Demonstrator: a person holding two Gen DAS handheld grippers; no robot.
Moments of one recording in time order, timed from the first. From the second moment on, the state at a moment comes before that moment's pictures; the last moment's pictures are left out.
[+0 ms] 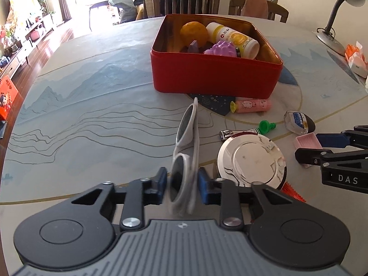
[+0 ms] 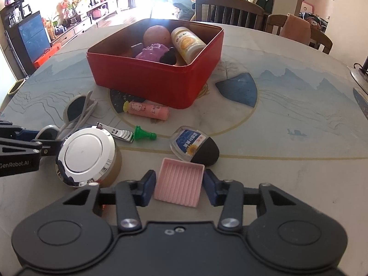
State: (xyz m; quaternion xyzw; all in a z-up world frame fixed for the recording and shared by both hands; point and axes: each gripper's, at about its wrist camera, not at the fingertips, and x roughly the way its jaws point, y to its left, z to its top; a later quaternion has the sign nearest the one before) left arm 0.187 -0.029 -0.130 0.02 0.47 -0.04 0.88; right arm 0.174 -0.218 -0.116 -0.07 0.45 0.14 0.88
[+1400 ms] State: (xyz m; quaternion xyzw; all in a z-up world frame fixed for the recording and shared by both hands) left arm 0.194 0.007 -0.050 -0.03 0.39 -0.03 0.92; right arm 0.177 -0.211 -0.029 -0.01 0.37 0.17 0.91
